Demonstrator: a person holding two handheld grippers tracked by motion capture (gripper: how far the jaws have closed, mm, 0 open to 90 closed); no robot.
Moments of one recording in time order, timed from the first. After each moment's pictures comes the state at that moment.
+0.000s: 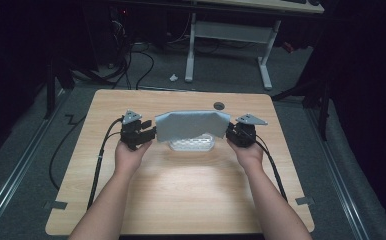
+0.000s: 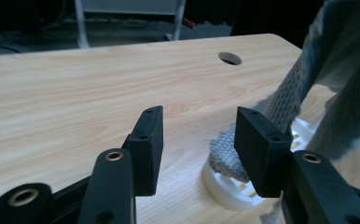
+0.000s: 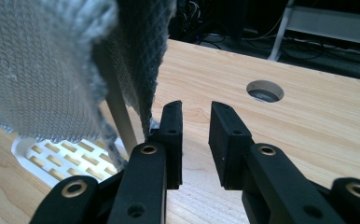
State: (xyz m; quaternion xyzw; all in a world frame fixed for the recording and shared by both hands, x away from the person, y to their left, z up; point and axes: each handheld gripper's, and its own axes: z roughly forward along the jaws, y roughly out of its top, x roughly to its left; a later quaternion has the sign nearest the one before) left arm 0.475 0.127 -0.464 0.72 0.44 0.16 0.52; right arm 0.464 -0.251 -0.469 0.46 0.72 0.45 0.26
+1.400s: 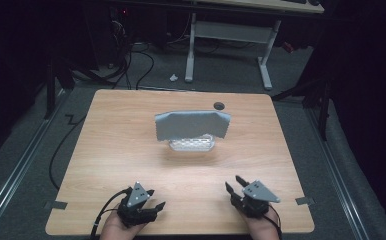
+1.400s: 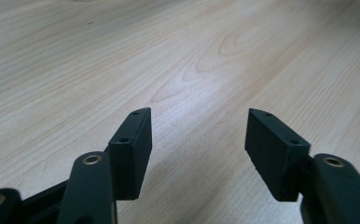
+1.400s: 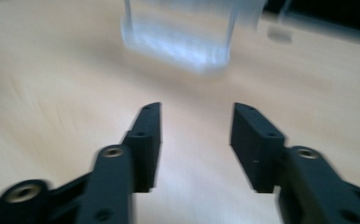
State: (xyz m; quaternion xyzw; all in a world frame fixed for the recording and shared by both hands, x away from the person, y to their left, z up) left arm 0.283 0.109 -0.523 0.84 0.32 0.13 0.41; right arm 0.269 -0.244 -0.508 0.41 0.78 0.37 0.29
